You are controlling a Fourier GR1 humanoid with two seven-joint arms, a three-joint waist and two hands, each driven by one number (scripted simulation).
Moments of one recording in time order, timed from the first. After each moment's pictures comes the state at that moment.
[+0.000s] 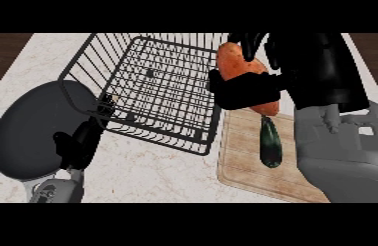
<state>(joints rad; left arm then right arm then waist) -0.11 0.22 -0.09 -1.31 0.11 -0.01 -0.08 -0.92 -0.25 0.28 -1.81 0.52 0.07 1.10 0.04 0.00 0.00</state>
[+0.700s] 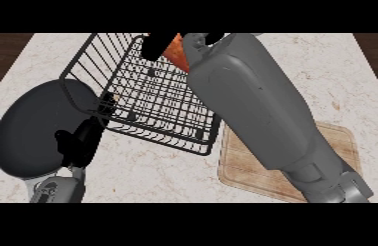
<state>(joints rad) -0.13 0.21 -0.08 -1.30 0.10 -0.02 -0.08 -1.27 -0.02 0.23 -1.15 0.55 -0.03 0.98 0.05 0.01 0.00</state>
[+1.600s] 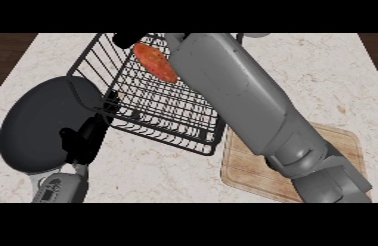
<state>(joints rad) -0.15 0.20 -0.08 -1.28 0.08 -0.06 -0.09 -1.39 0.00 0.26 -0.81 0.08 -0.36 0.94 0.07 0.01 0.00</state>
